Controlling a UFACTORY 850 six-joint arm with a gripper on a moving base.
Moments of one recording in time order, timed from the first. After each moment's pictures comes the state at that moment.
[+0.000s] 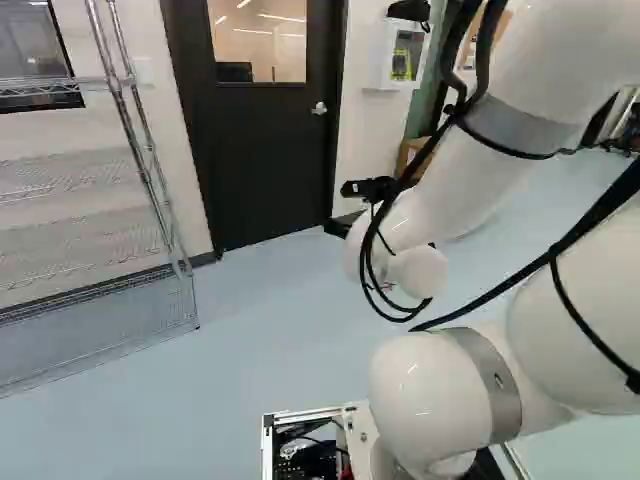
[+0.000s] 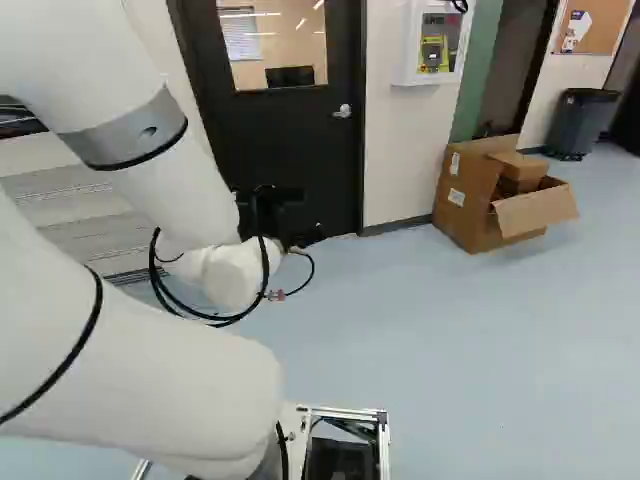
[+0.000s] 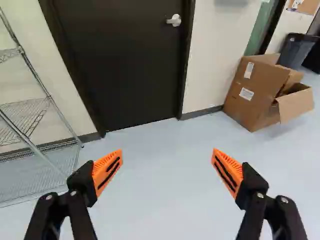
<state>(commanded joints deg) 0.0 16.0 -5.0 0.0 50.0 0.0</state>
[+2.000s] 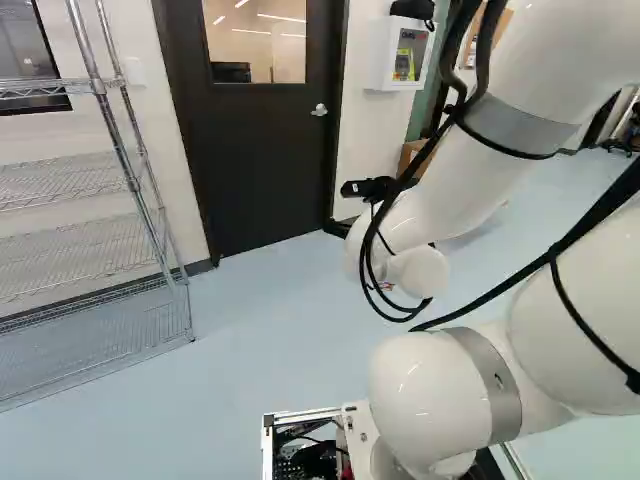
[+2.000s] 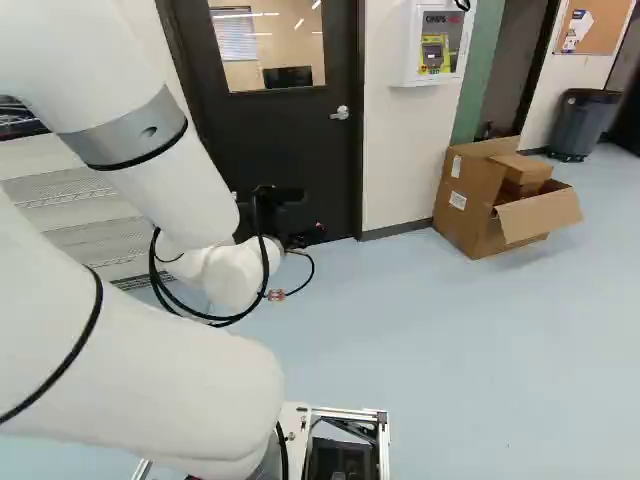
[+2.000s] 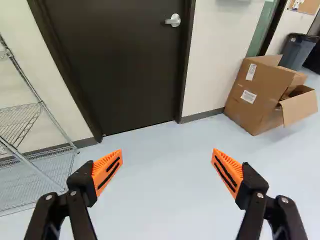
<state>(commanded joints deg) 0.0 16.0 -5.0 0.0 50.0 0.0</state>
